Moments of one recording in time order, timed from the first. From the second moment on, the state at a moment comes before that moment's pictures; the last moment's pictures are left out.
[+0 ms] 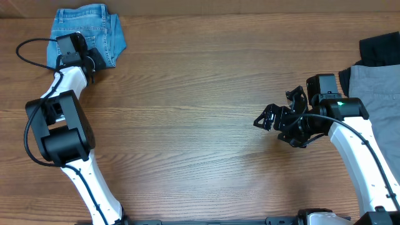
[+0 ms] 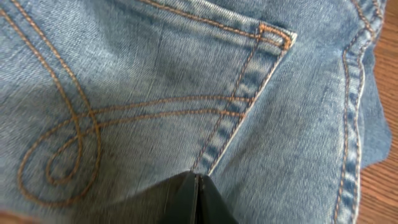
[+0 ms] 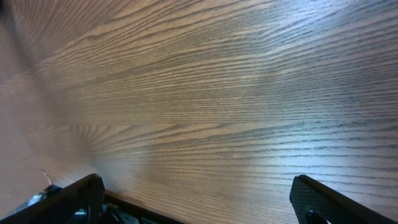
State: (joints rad) left arm 0.27 2.29 1.62 -0.17 0.07 -0.22; right arm 0.03 1.39 1.06 -1.07 -0.54 0.35
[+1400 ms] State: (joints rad) left arm 0.35 2.30 1.76 -0.14 -0.16 -0.13; right arm 0.03 1.39 1.06 -1.09 -0.50 0.36
